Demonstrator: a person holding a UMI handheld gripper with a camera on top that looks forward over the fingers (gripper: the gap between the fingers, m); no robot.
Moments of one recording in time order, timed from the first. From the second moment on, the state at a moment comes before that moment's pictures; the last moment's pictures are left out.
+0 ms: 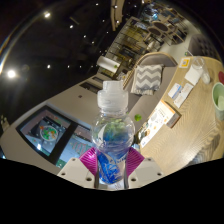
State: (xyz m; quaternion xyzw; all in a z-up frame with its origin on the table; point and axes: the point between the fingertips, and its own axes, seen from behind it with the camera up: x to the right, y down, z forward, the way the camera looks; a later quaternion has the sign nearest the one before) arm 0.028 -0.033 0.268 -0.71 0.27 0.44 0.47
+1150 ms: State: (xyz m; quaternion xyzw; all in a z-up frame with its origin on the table) arm 0.354 -0.056 0.269 -0.74 0.23 0.27 0.57
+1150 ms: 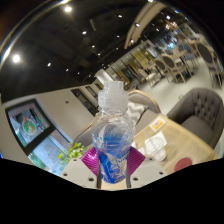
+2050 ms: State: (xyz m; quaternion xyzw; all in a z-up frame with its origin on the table) arm 0.505 -0.068 0.077 -0.82 0.09 -0.03 0.56
